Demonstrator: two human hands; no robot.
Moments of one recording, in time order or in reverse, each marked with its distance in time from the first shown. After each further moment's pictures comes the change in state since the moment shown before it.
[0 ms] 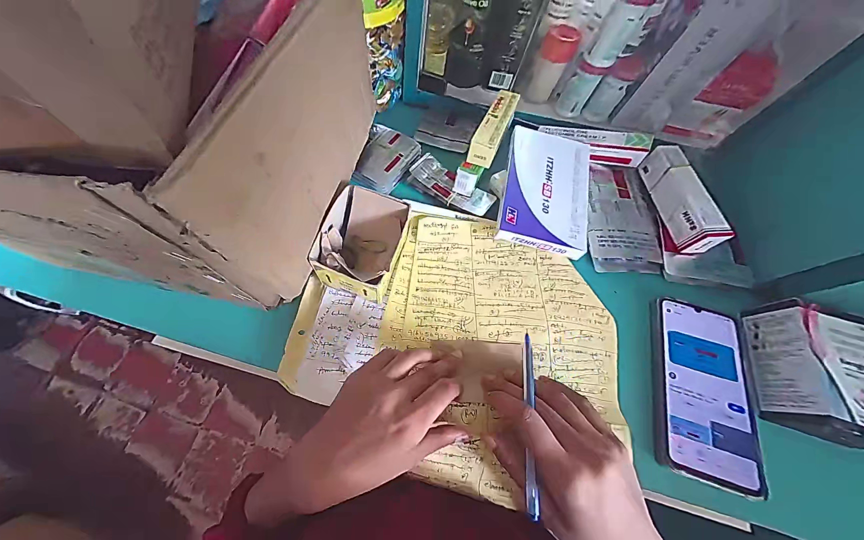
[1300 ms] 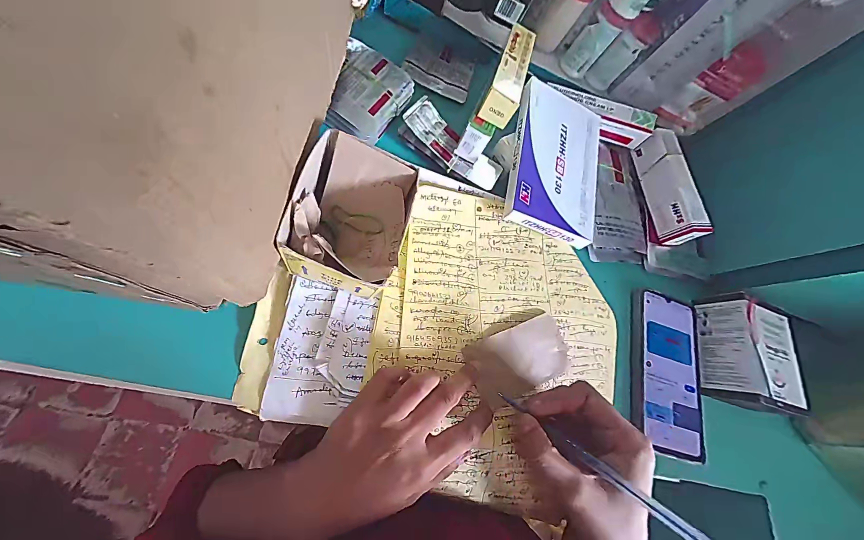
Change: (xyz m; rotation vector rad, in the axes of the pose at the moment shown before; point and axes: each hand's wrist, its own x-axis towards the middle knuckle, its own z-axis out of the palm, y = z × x) left_hand -0.015 -0.007 0.026 0.104 0.068 0.127; right_hand 0.006 -0.020 0.004 0.707 0.205 0.615
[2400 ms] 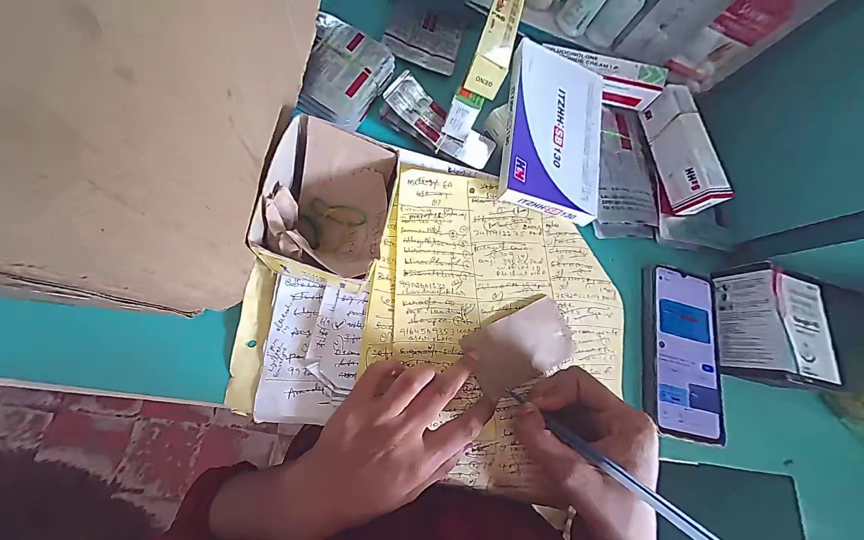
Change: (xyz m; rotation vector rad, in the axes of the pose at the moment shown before) left_hand 0.001 0.000 -0.001 0.010 -0.027 -0.014; right_hand 0.001 0.002 -0.001 -0.197 0.028 0.037
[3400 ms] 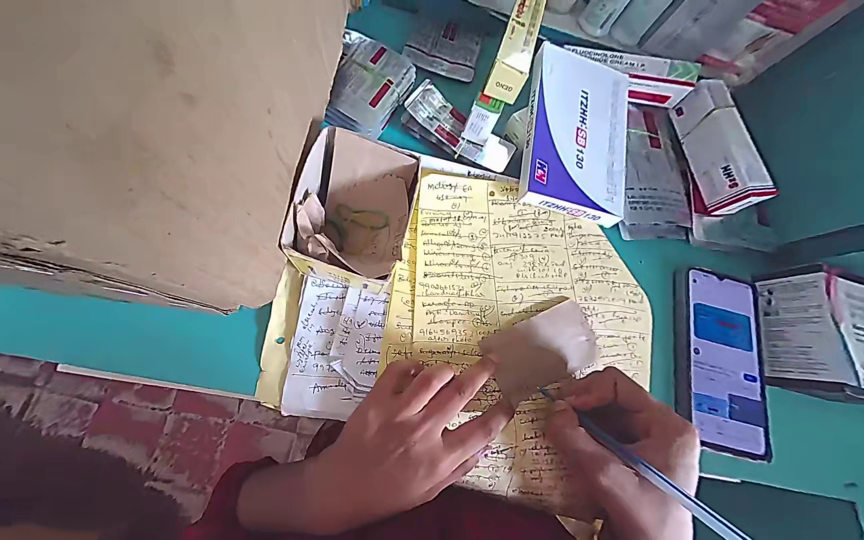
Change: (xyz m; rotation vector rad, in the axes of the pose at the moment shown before) left_hand 0.000 0.000 -0.002 -0.006 -0.012 -0.005; right_hand 0.002 0.001 -0.001 0.030 0.053 0.056
